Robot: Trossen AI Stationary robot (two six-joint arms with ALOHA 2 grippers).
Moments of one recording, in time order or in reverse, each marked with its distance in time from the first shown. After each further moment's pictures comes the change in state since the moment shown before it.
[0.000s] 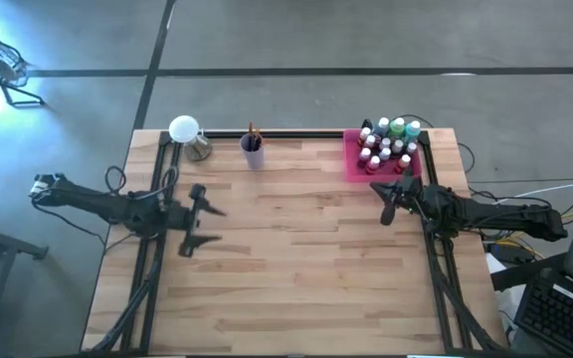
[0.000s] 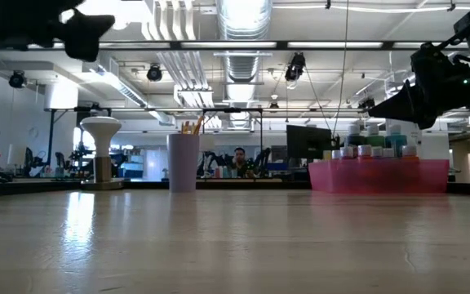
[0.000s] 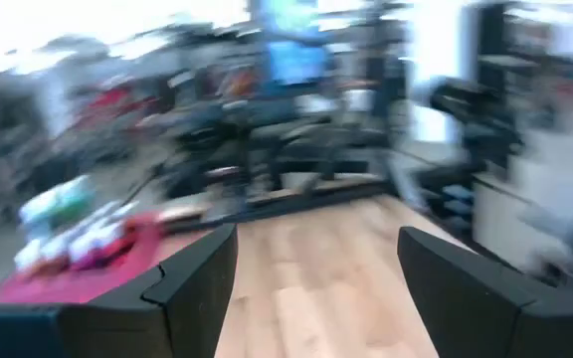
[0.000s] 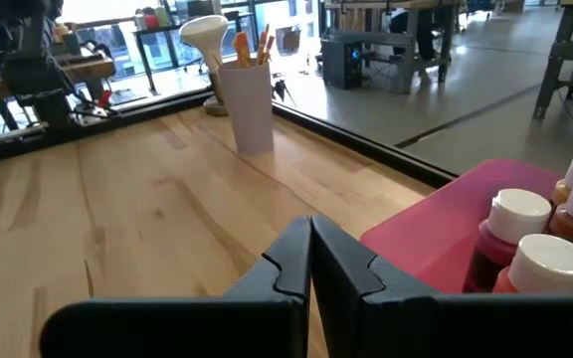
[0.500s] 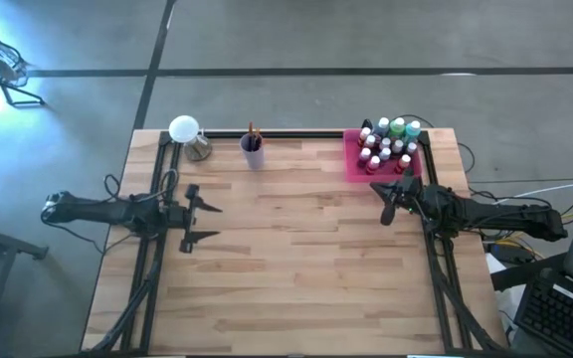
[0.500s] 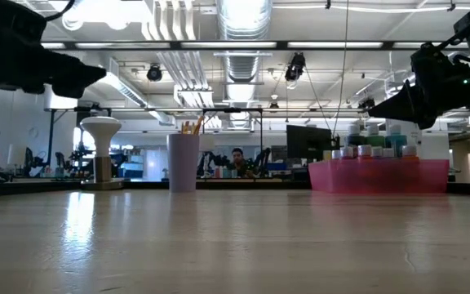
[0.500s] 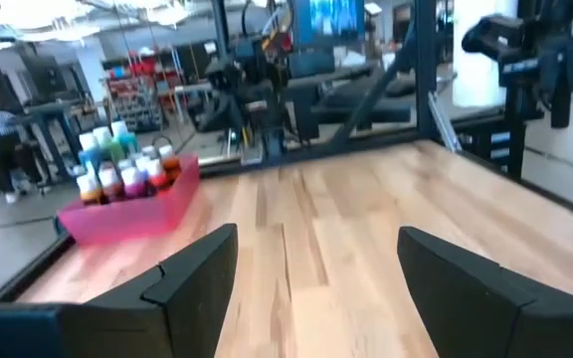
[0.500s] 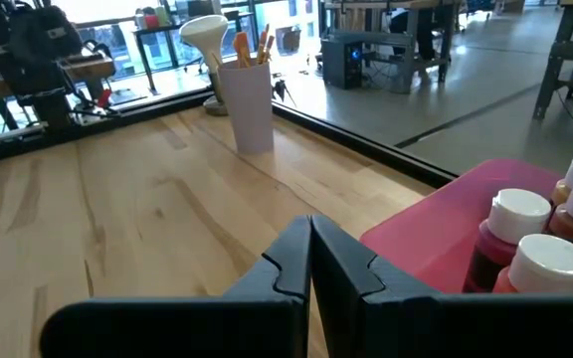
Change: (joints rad) left arm 0.099 -0.340 -0.184 -0.267 0.041 0.045; right arm -0.001 0.000 0.000 0.000 -0.001 -0.001
